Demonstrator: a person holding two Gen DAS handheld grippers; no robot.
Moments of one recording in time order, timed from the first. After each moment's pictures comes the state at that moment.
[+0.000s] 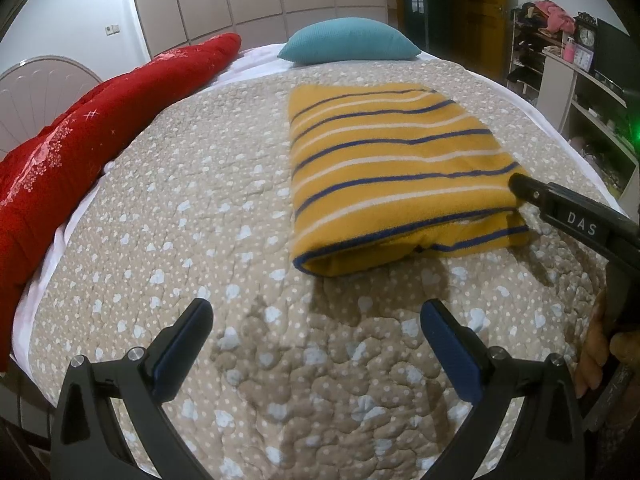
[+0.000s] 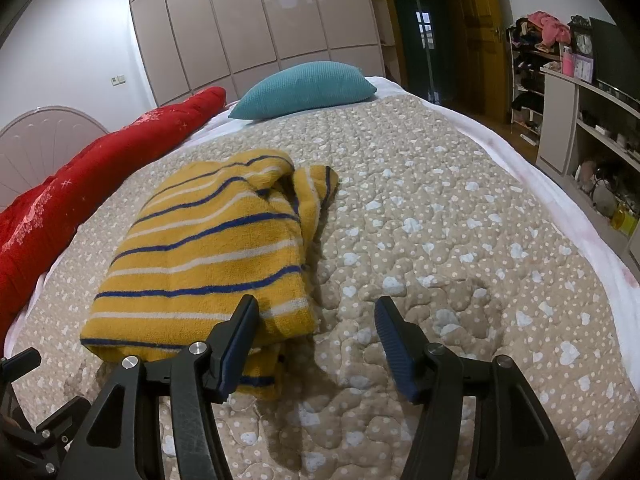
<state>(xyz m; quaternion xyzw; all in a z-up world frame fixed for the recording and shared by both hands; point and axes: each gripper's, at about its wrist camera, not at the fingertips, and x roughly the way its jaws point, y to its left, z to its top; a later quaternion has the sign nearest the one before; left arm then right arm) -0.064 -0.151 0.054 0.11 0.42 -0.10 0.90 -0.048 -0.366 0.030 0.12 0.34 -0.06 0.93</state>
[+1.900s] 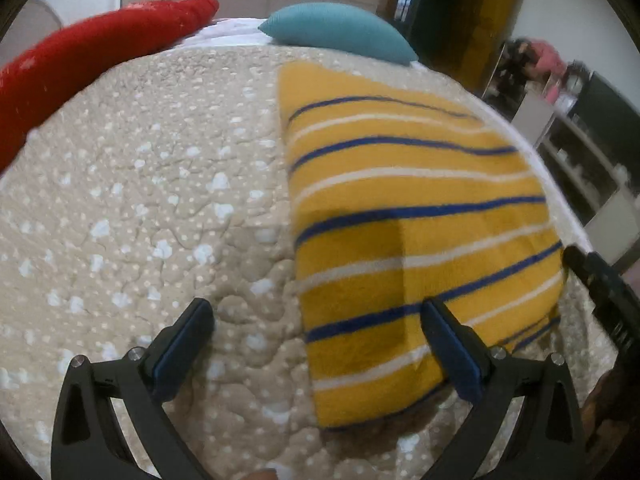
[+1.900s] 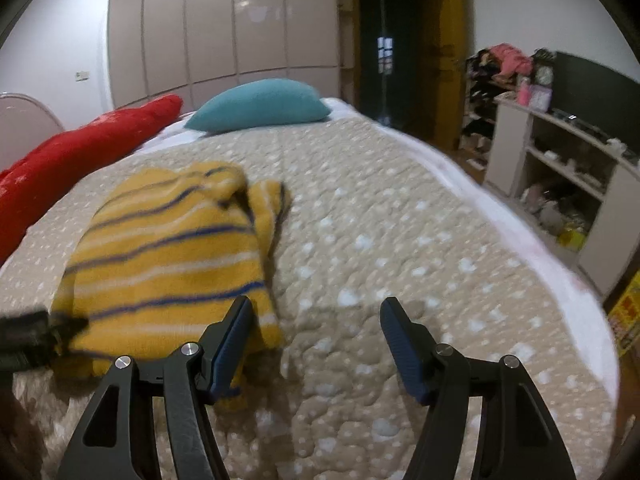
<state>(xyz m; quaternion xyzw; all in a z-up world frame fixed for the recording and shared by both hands) 0.055 -0.122 0.013 -0.02 0.45 -0.21 0.87 -0.050 -0.354 0.040 0.06 0.32 -0.18 0.93</state>
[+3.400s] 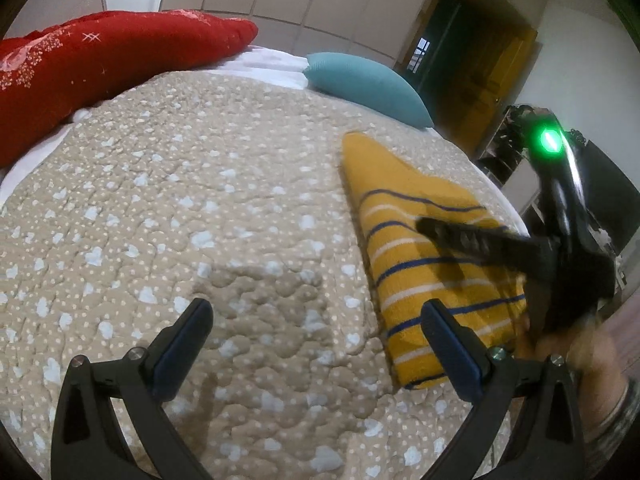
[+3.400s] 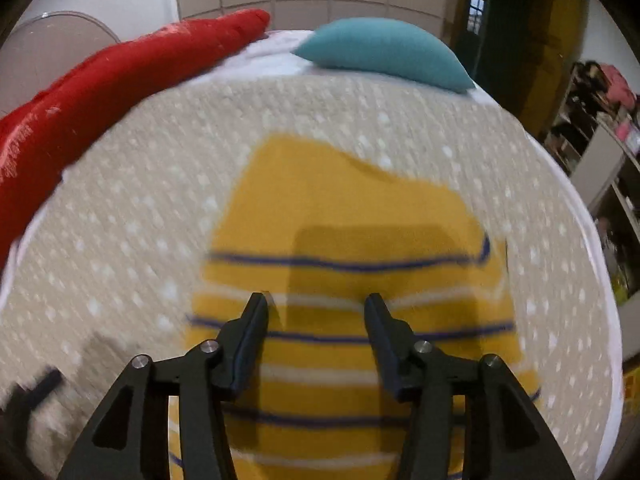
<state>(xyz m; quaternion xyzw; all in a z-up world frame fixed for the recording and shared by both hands) 0.025 -0.034 0.050 -0.10 0.40 -0.19 0.89 0.107 -0.247 0.042 0.01 0.46 -0.04 0.89</state>
